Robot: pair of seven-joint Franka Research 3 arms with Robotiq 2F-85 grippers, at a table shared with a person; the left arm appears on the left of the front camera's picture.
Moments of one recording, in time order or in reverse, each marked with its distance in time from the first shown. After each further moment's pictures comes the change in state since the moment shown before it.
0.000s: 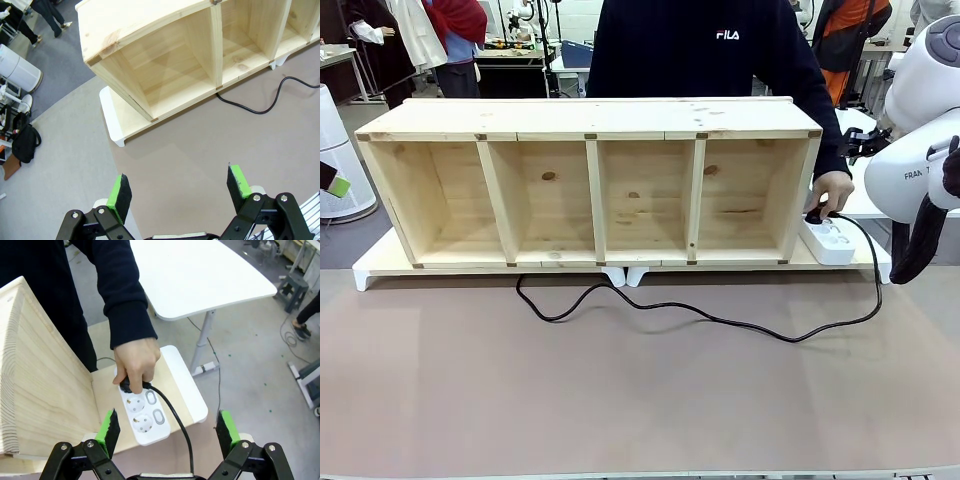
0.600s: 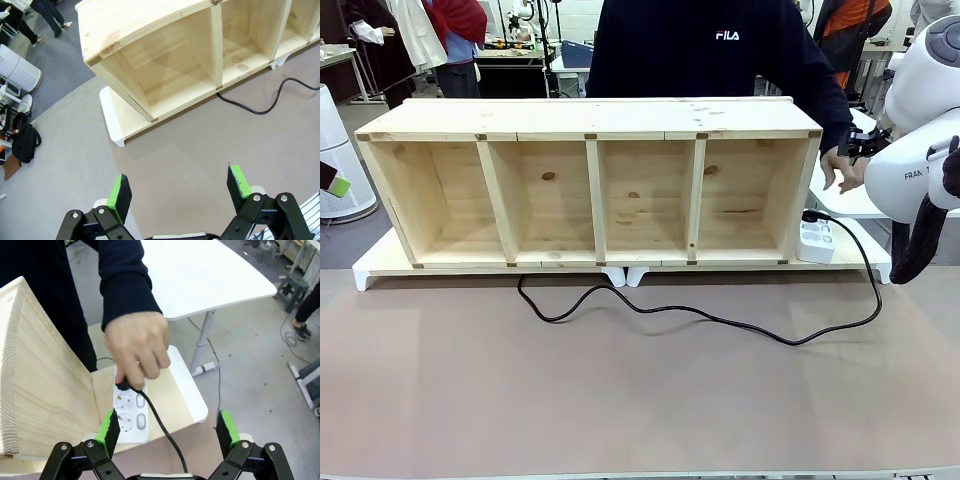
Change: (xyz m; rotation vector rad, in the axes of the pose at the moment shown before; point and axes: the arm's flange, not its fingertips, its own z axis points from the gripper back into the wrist) left arm 0.000 0.000 0.000 0.000 0.000 0.000; right arm 0.000 0.000 0.000 0.000 0.000 0.000
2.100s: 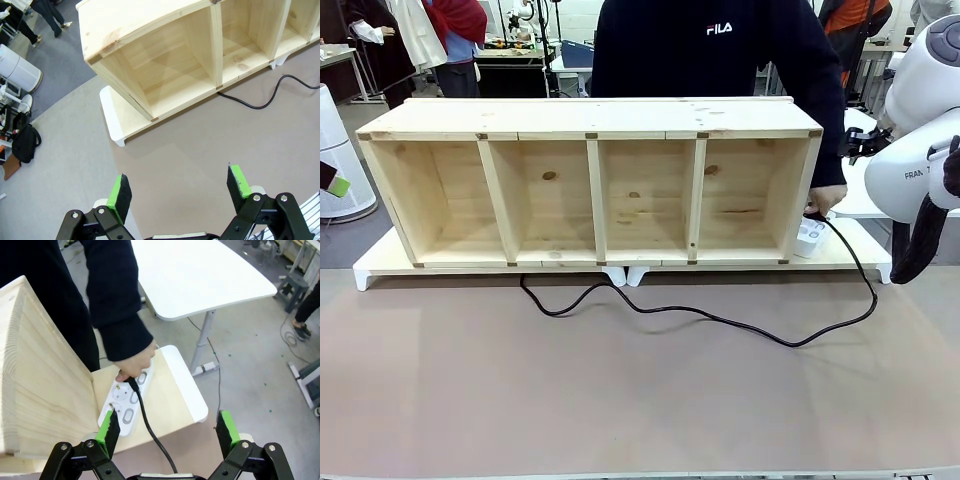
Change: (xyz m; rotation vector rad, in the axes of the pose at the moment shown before) left arm 0.000 0.000 0.000 0.000 0.000 0.000; right arm 0.000 0.000 0.000 0.000 0.000 0.000
